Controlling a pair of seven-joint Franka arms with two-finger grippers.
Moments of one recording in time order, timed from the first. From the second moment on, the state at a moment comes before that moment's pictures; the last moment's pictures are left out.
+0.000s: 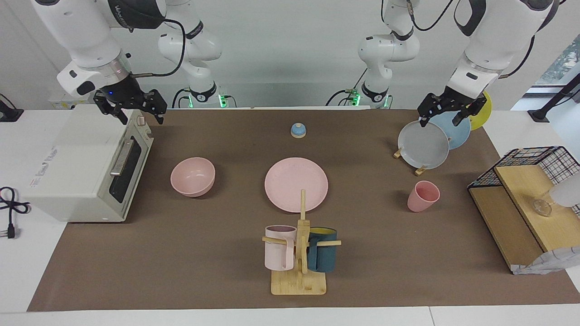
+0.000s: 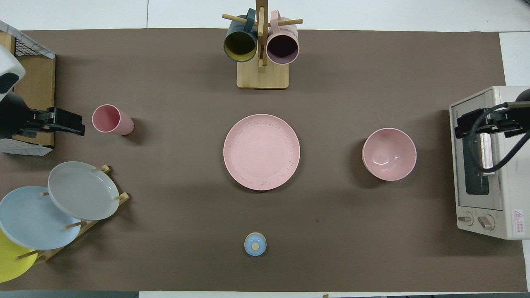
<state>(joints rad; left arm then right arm) -0.03 -0.02 -0.10 -1.60 -0.02 1.56 -0.08 -0.03 0.01 0.03 -1.56 0.00 1.49 0.01</state>
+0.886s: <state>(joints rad) -0.03 -0.02 -0.10 -1.60 -0.02 1.56 -0.08 0.02 0.05 0.21 -2.01 0.02 2.15 0.12</state>
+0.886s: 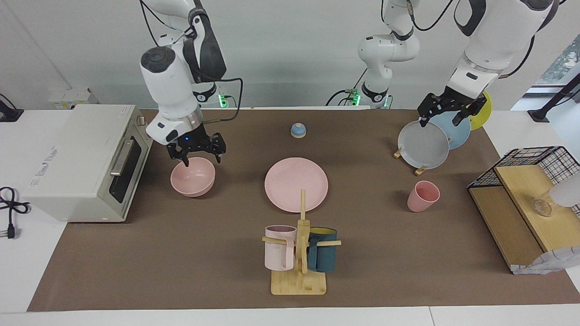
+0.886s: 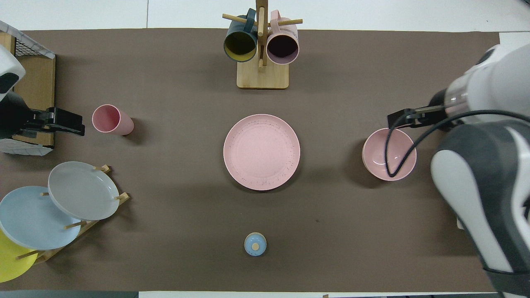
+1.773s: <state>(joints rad) -0.03 -0.02 -0.10 -1.60 -0.02 1.56 -0.08 0.02 0.06 0.20 -2.26 0.02 2.37 0.09</state>
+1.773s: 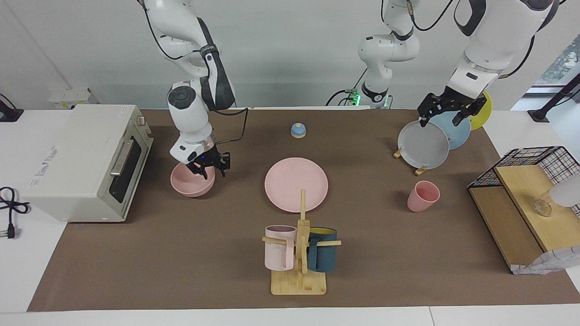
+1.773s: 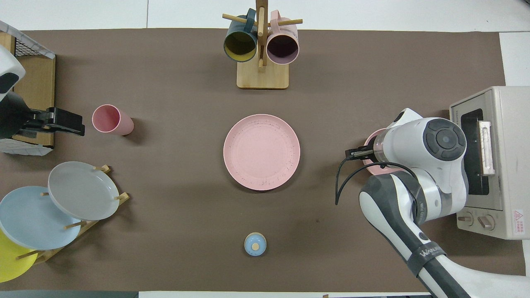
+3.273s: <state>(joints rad) -0.03 -0.02 -0.10 -1.60 -0.02 1.56 -0.09 0.54 0.50 0.21 -1.36 -0.13 1.87 0.86</state>
